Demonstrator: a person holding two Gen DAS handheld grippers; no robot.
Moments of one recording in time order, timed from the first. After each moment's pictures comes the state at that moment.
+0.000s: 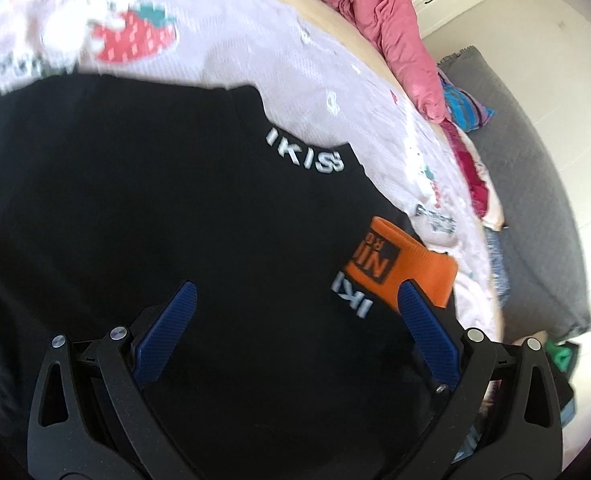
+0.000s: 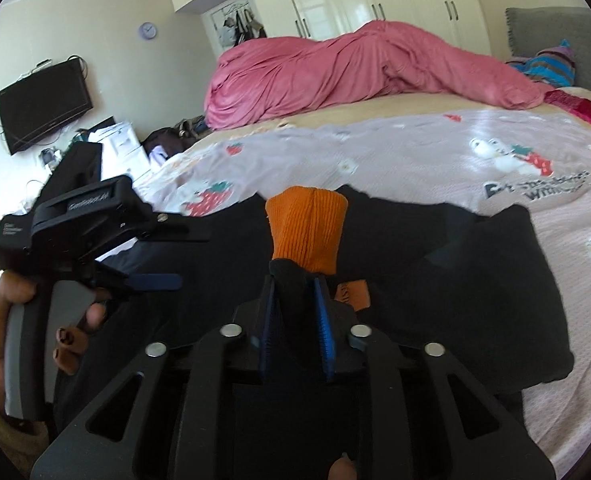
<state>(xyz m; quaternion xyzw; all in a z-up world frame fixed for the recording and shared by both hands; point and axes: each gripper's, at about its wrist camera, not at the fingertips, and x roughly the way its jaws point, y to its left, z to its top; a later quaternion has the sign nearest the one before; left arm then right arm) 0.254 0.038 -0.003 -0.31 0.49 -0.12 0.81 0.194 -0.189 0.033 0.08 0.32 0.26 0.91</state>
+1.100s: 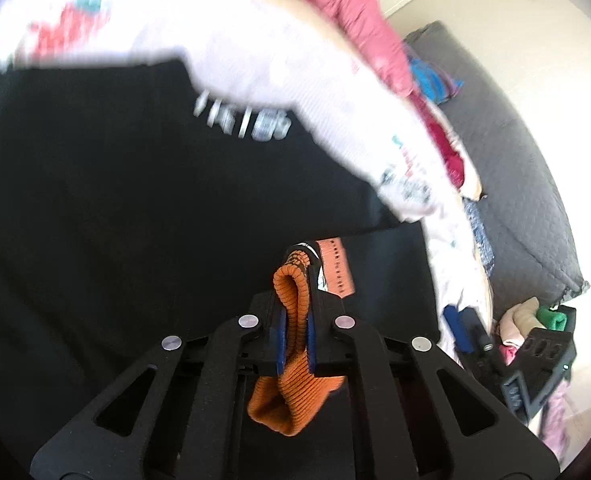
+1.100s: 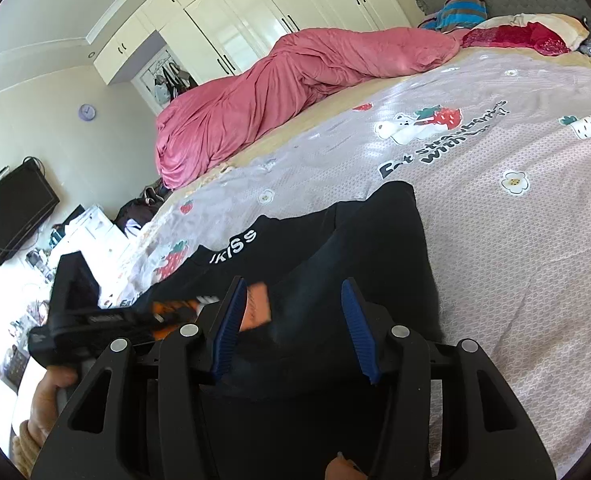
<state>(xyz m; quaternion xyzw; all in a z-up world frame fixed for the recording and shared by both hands) 0.254 -0.002 0.002 -0.27 0.47 -0.18 0.82 0.188 -0.300 0.034 0.23 0.31 0.17 0.90</state>
